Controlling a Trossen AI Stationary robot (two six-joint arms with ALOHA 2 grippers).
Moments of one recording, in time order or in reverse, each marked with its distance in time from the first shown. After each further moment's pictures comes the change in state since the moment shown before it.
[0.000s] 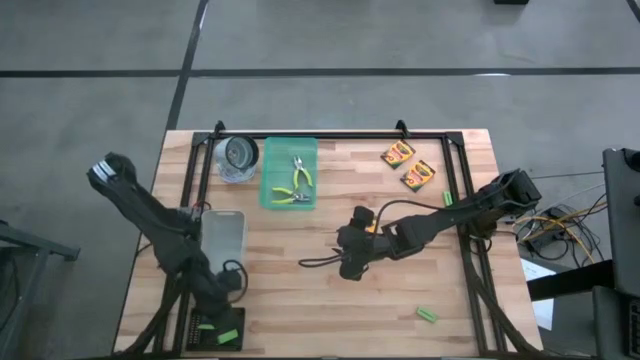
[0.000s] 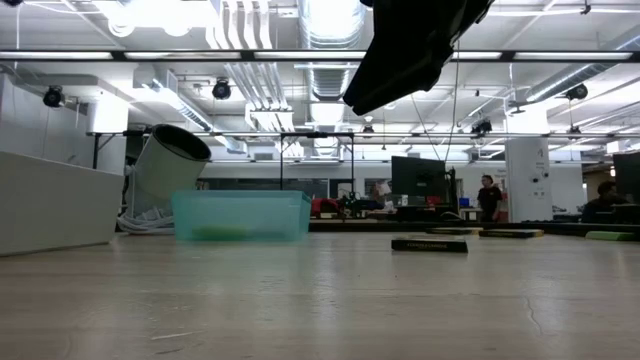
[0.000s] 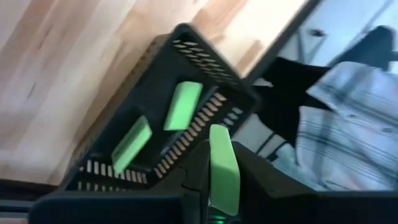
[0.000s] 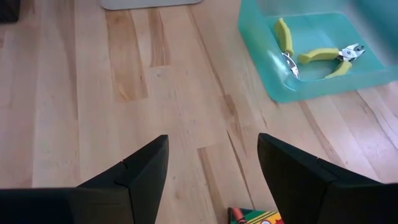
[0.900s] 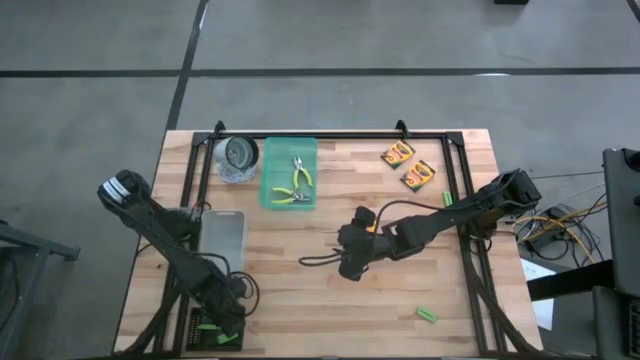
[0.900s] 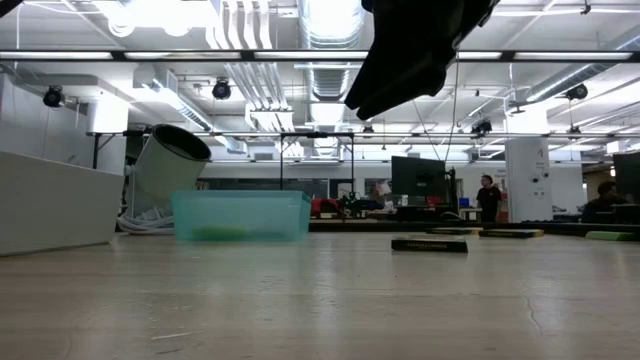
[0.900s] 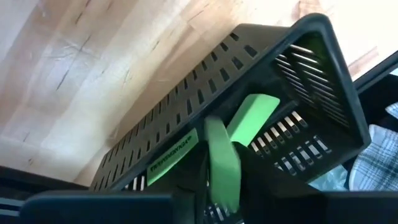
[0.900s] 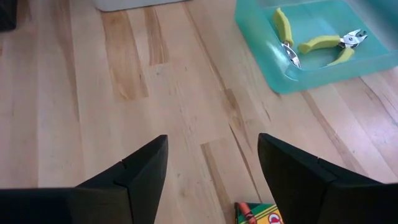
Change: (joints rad) left arm -0.001 0.223 -0.001 0.000 0.097 -0.053; right arm 0.000 0.000 -0.011 0.000 -0.001 0.067
